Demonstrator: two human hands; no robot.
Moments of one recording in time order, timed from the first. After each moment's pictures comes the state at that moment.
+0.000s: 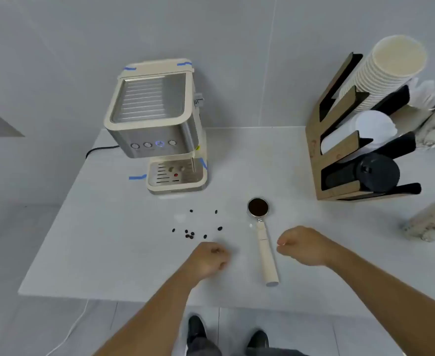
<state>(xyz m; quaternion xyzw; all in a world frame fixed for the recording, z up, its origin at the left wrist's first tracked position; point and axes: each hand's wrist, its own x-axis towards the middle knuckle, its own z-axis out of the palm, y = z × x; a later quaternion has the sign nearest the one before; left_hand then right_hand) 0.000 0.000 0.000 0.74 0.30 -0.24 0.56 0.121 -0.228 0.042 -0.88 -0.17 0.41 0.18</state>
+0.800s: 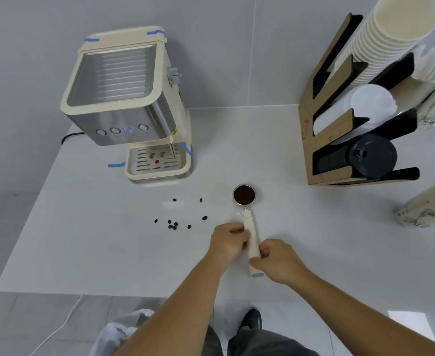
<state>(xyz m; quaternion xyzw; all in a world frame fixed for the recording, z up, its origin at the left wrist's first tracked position) 0.051 -0.080 -0.017 0.67 0.38 -0.14 0.62 0.075 -0.219 -0.002 -0.87 -0.03 0.40 0.30</state>
